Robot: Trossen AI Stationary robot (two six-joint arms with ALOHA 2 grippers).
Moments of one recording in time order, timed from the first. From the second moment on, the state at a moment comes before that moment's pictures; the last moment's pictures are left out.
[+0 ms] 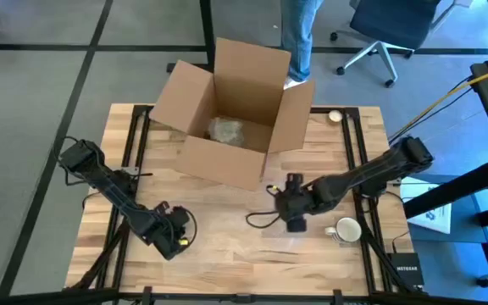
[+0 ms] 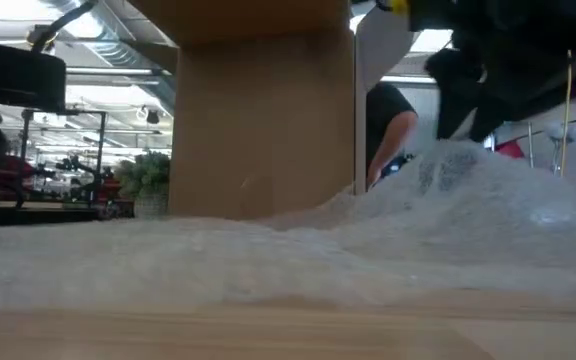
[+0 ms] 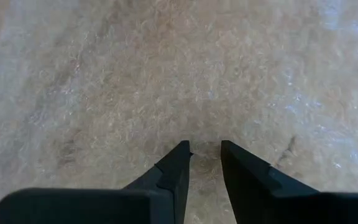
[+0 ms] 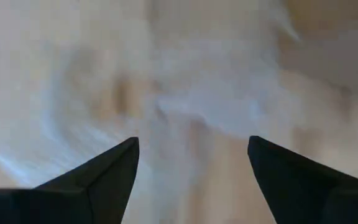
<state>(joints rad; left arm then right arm) -0.77 1.59 0.77 -0.60 -0.43 -1.33 0.38 1.54 1.12 -0.95 0.30 0.34</state>
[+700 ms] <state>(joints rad) -0.77 1.59 0.78 -0.53 -0.48 -1.31 0.32 1.66 0.72 -0.22 0.21 0.47</state>
